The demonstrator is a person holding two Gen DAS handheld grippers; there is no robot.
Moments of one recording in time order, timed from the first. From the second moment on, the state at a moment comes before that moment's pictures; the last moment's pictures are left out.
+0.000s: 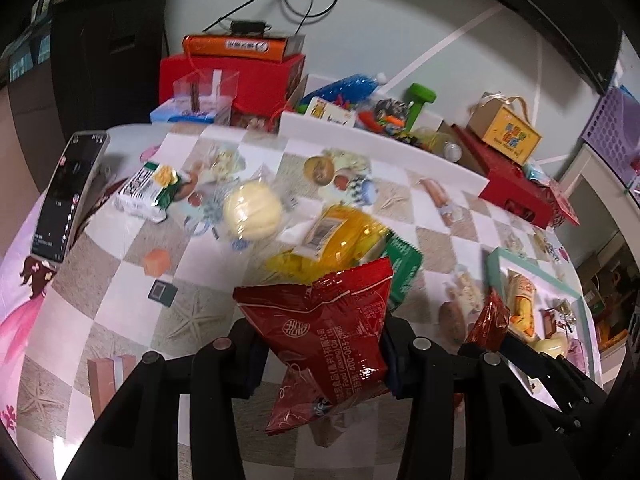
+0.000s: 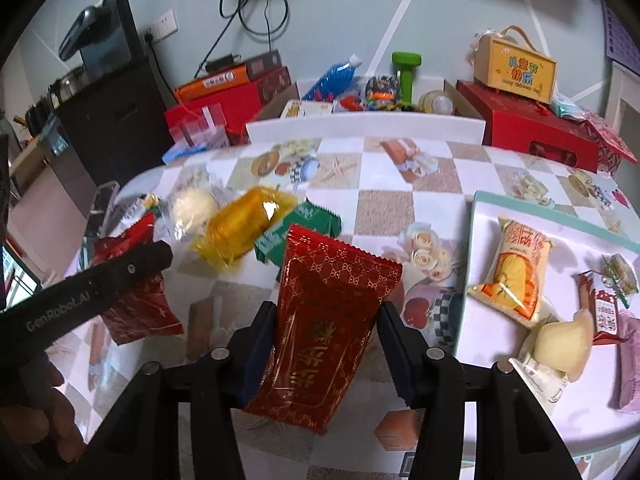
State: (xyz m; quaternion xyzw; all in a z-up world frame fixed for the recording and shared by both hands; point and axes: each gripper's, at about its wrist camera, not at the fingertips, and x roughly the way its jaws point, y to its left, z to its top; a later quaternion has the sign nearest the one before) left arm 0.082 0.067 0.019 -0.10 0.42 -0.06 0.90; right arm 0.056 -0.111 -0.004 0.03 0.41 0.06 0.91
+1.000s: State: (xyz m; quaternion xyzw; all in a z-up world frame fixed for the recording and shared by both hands) left arm 0.075 0.037 0.038 -0.08 0.40 -0.08 0.91; right arm 0.034 -0.140 0.036 0.06 0.35 0.05 0.93
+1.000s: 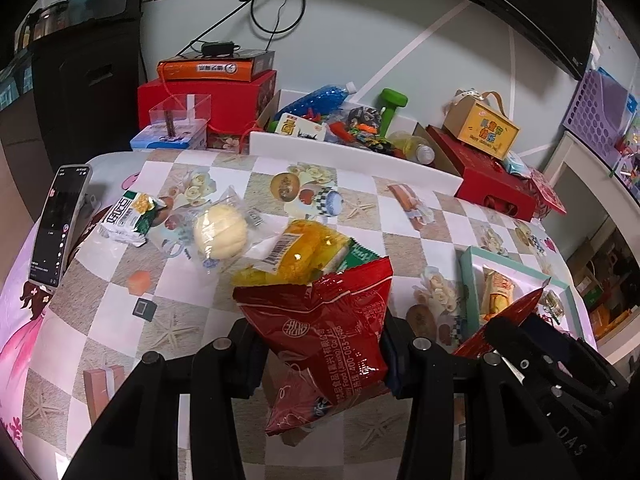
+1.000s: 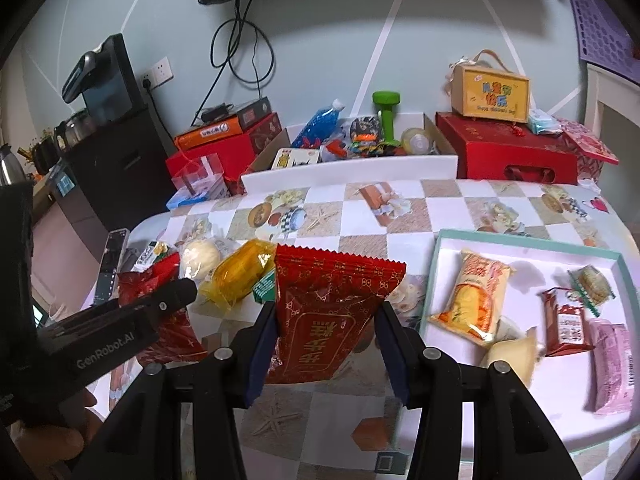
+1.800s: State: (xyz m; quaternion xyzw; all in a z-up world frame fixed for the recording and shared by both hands) left arm 0.056 -0.111 0.054 0.00 0.38 -0.24 0.89; right arm -0.020 -0.311 0.071 0.16 0.32 -0.16 0.92
